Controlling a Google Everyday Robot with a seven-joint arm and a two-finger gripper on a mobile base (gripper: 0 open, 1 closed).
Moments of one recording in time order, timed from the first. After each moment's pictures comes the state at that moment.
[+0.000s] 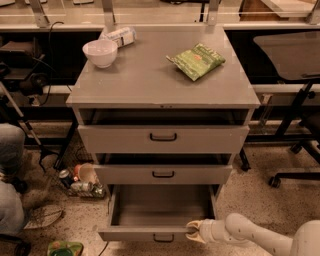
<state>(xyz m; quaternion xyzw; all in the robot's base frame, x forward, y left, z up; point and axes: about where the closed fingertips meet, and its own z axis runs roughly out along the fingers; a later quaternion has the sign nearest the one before) 0.492 -0.154 0.182 -0.62 0.69 0.17 0.33</state>
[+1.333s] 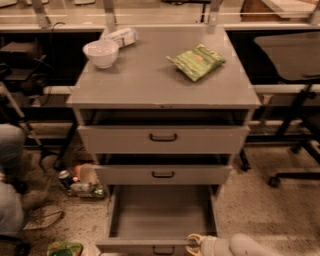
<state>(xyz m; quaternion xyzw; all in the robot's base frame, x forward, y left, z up) 0.423 -0.151 0.174 -0.58 0.71 0.19 0.35</state>
